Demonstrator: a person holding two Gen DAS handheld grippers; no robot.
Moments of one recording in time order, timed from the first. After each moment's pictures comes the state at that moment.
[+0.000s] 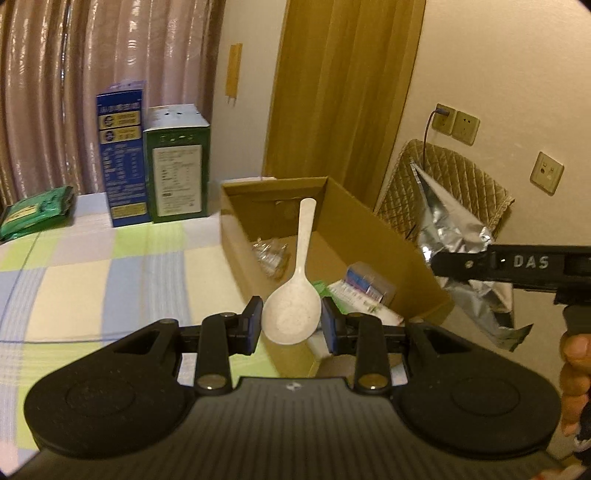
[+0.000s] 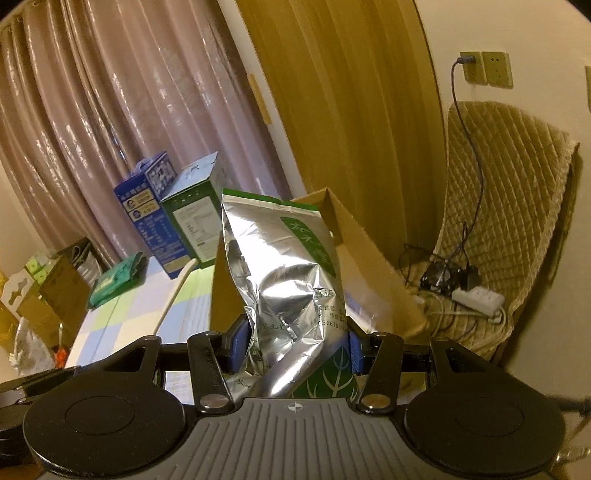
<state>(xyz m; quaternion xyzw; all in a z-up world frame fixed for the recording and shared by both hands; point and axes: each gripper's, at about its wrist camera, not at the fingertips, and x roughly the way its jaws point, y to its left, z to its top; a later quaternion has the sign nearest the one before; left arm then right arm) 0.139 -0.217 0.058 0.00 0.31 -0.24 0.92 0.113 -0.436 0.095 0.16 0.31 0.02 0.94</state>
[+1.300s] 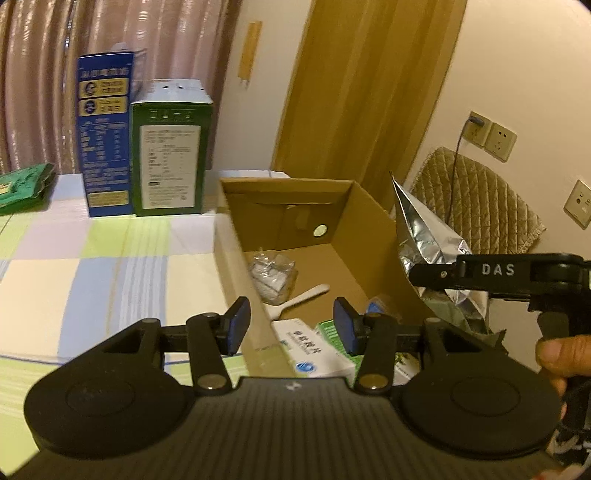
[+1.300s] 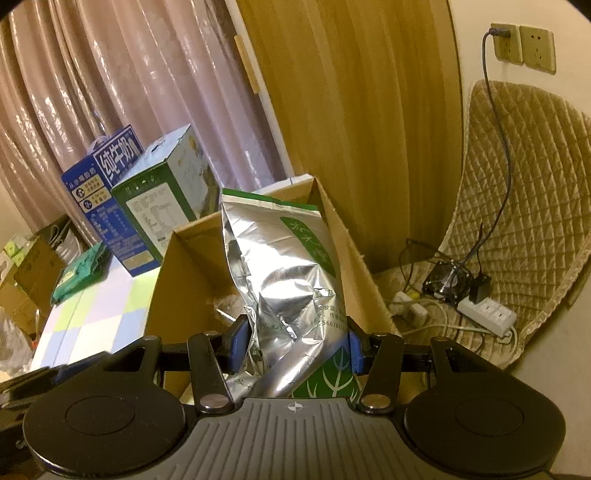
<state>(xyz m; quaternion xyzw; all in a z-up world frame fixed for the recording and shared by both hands) 0.232 -0.239 0.024 -0.04 0.33 -0.22 0.92 0.243 -0.466 0.052 0.14 0.36 0.03 0.92</state>
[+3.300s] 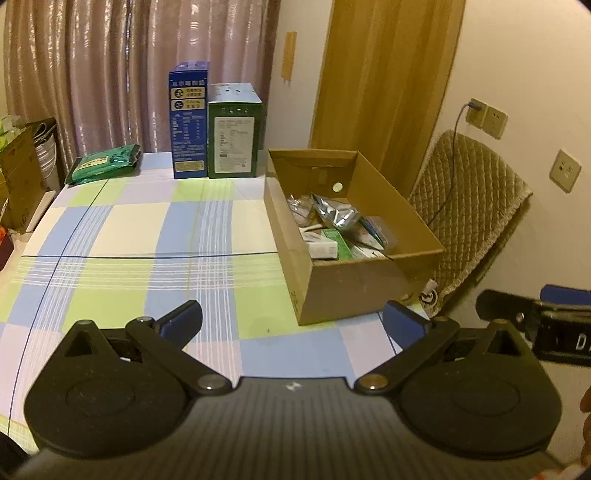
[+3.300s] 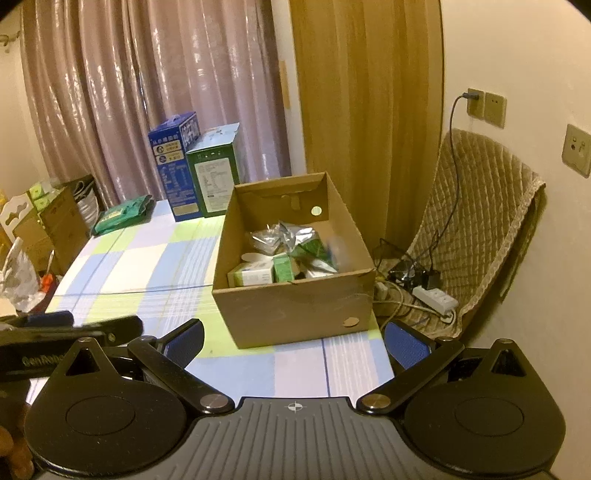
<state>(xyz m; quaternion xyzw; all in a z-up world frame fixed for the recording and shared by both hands) 0.014 -0.203 0.092 -0.01 0.35 -0.14 0.93 -0.015 -0.412 0.130 0.05 0.33 0.03 0.94</state>
